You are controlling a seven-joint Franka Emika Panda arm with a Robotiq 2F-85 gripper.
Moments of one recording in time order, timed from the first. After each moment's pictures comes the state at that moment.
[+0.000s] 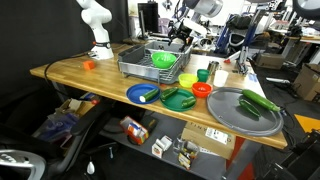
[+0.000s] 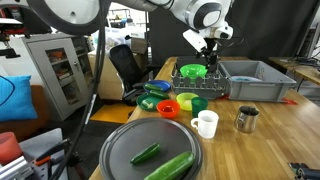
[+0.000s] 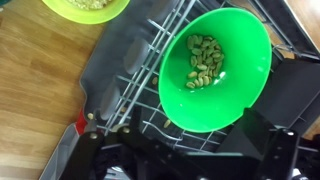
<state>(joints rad) -0.03 1.16 0.07 -0.67 0.30 2.08 0.15</state>
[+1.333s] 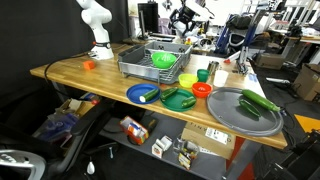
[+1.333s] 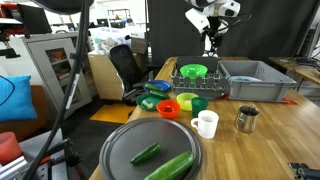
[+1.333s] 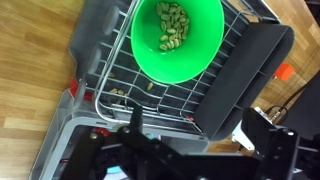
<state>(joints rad) -0.05 1.05 0.06 -0.69 0.33 2.09 0.22</state>
